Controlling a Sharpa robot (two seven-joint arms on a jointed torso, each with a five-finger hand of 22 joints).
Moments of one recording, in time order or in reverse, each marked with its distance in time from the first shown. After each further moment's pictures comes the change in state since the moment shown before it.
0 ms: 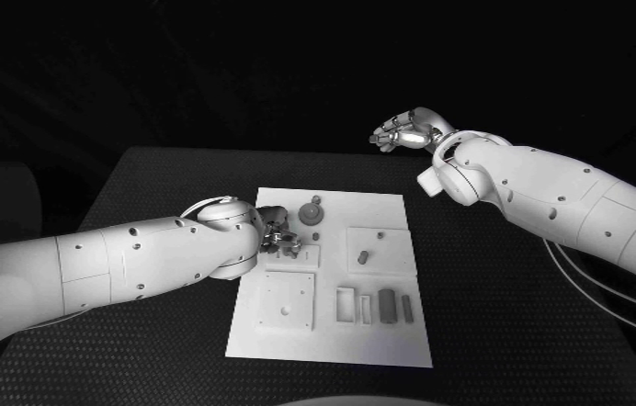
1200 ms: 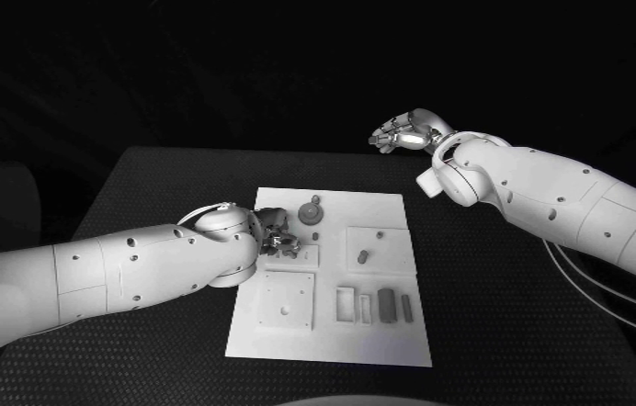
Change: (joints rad) left arm -0.026 -0.013 0.006 0.024 -0.064 -0.056 -0.001; left_hand 0.001 -0.001 0.021 0.010 -0.027 0.001 -0.001 0.004 -0.001 -0.002 0.002 0.004 -0.010 0.003 -0.003 0.004 -0.012 0.000 0.000 0.000 0.000 0.000; right arm -0.004 -0.004 0.000 0.005 0.000 0.003 0.000; right_hand 0.000 0.000 0.000 0.000 0.000 0.000 0.000 0.000 -0.001 0.000 0.000 -0.004 0.000 0.000 0.000 -0.004 -0.001 0.000 0.000 0.000 0.000 0.003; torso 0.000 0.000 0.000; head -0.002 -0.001
